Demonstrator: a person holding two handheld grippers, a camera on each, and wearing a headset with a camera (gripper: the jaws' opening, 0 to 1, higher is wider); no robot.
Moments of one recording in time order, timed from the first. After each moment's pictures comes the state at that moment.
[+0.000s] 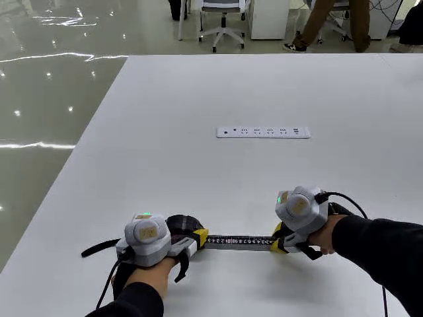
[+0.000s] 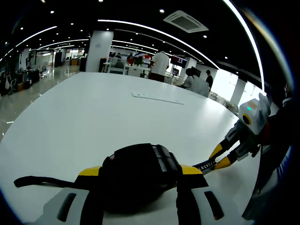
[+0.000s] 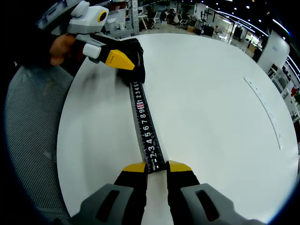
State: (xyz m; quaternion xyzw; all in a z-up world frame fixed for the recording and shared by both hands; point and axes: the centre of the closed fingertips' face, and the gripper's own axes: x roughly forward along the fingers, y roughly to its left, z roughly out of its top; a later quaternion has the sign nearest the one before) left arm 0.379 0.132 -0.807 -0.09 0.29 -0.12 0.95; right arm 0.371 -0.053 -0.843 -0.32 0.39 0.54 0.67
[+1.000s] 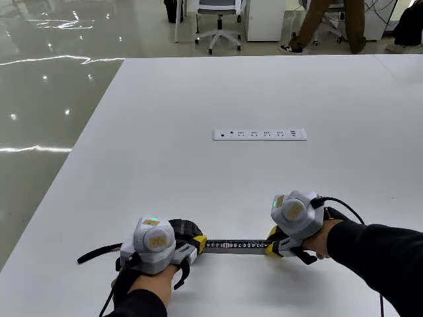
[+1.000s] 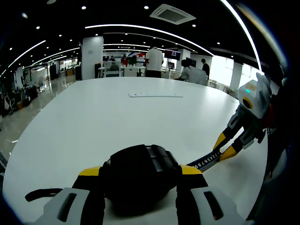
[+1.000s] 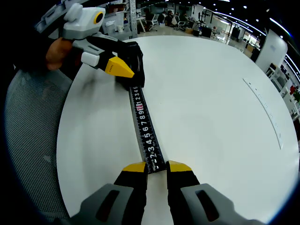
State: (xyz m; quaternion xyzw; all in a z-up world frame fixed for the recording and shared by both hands) left arm 0.382 0.130 -0.806 -0.01 0.28 -0.12 0.95; right arm 0.371 -0.047 -0.842 -0.31 0.39 0.54 0.68
